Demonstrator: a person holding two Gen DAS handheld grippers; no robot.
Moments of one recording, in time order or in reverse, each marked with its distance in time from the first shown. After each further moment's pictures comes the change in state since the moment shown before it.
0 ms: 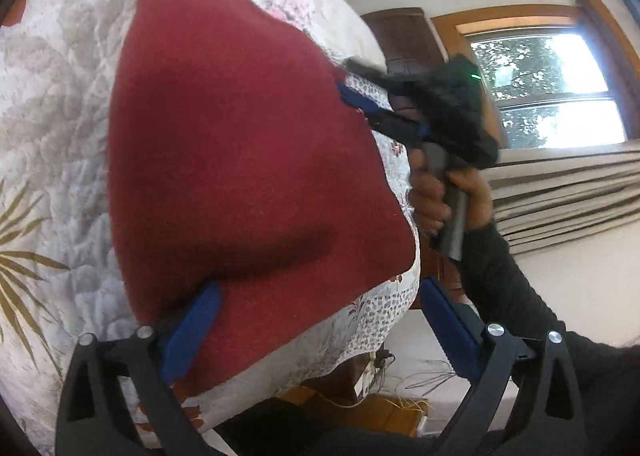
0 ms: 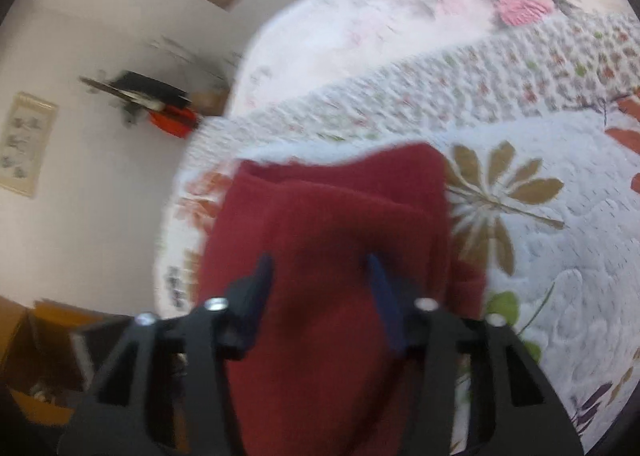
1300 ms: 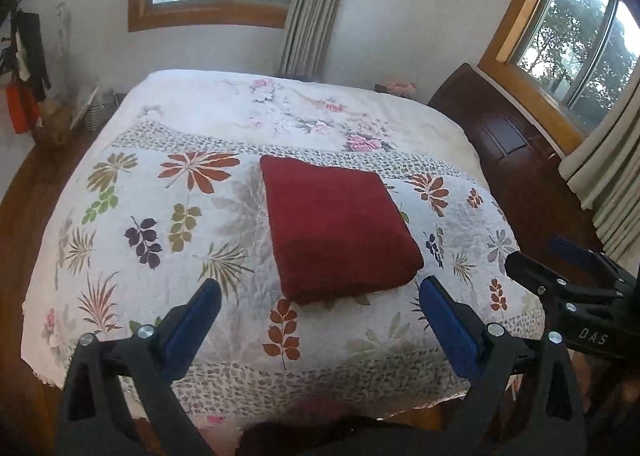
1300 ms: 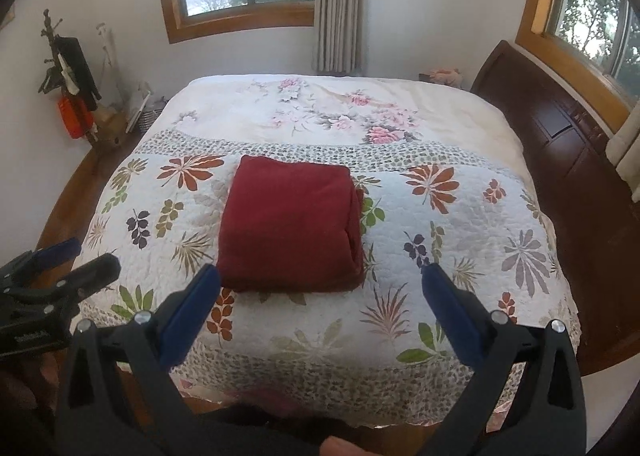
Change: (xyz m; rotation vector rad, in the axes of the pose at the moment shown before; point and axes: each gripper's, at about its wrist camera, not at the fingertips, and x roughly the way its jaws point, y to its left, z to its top) left arm -0.149 -0.205 -0.147 0.259 -0.454 0.680; right arm -0.193 0.246 -0.278 -0.226 -0.395 -0.679
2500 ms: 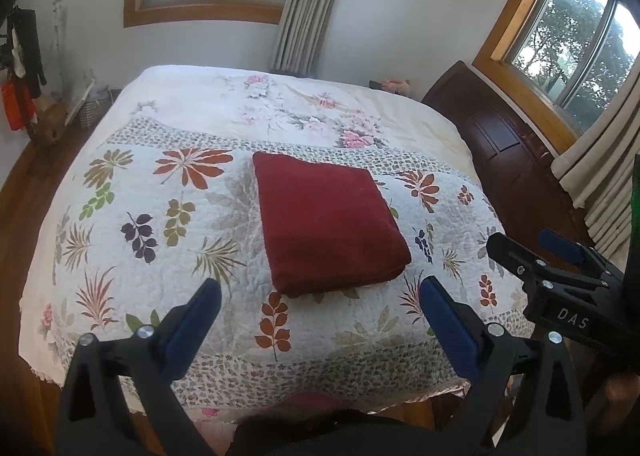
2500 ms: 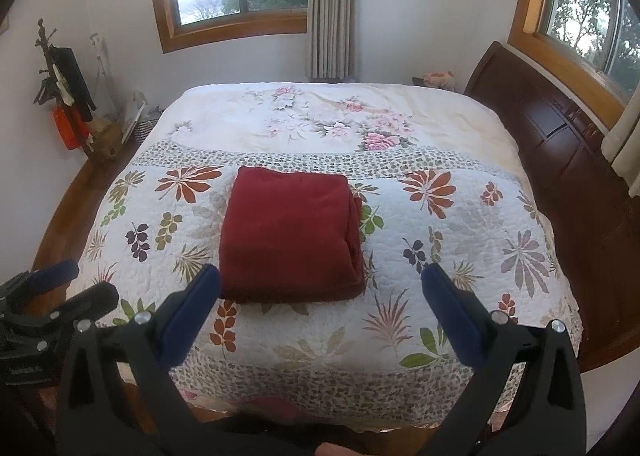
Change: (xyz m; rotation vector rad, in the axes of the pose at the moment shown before) left arm -0.011 -0.012 -0.001 -0.008 0.025 -0.023; right arm 0.001 0.005 0.007 0.026 -0.017 -0.007
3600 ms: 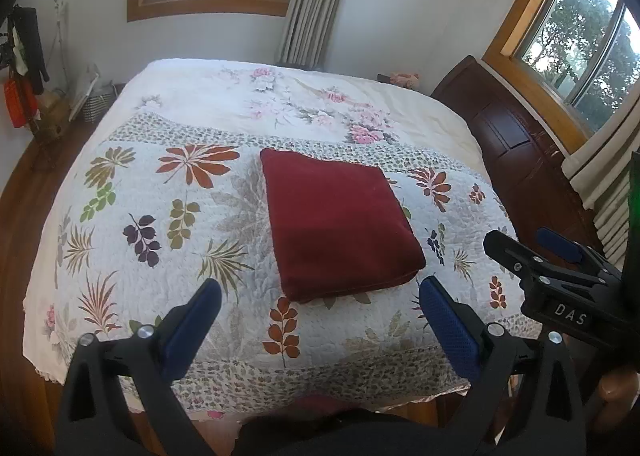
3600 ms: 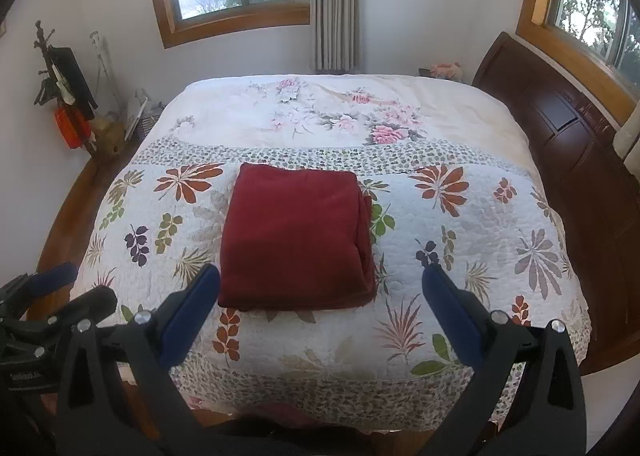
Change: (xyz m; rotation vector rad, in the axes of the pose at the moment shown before) left arm 0.019 0.005 0.011 -0.004 0.027 0.025; right arm 0.030 0.002 0.013 0.011 0.032 0.023
